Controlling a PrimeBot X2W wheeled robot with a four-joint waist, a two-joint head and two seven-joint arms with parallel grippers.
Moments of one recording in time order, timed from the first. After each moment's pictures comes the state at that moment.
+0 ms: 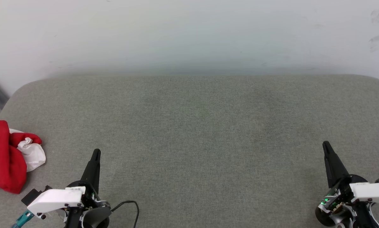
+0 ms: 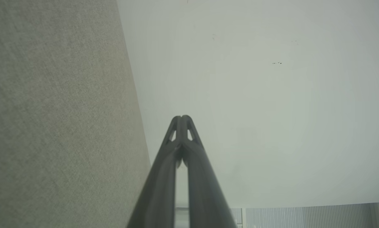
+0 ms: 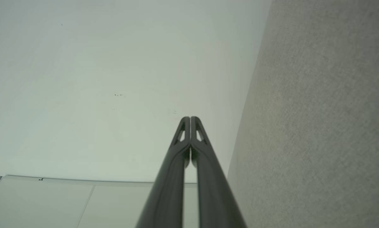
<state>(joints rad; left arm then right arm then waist) -0.11 0.05 0.12 0.25 -1.61 -0.13 0.11 -0.10 -0.05 -0.11 0.25 1.61 0.13 0.11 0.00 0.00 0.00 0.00</state>
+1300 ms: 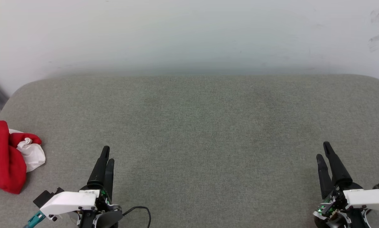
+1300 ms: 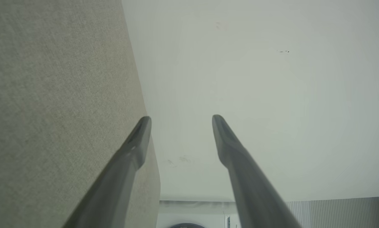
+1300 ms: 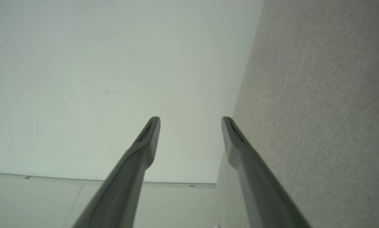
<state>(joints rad) -0.08 0.05 0.03 0.23 -1.60 -0.13 0.06 -0.06 -0.05 -0.08 0.22 1.58 0.13 0.07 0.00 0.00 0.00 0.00</state>
